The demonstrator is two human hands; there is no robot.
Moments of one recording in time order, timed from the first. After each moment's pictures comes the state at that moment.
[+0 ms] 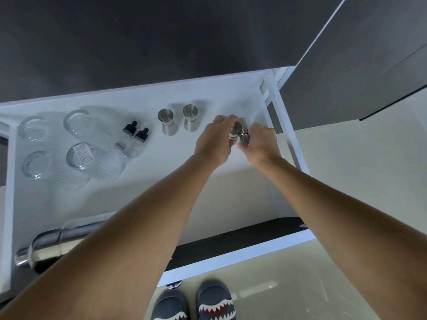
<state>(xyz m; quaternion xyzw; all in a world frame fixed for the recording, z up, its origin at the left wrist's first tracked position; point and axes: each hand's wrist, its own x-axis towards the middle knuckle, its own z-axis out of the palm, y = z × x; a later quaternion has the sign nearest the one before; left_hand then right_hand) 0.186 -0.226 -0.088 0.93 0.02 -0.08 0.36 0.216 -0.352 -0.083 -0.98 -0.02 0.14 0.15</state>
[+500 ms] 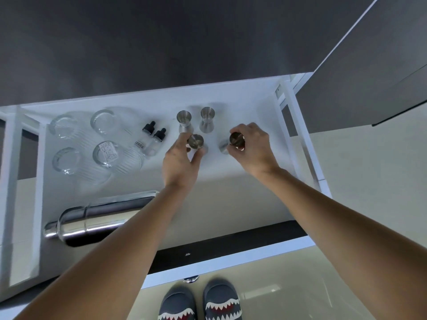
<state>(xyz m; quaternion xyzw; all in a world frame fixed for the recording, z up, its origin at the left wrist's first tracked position) 0.113 -0.156 -0.099 0.88 0.22 0.07 0.41 0.188 -0.313 -0.065 -0.94 -0.16 0.09 0.28</state>
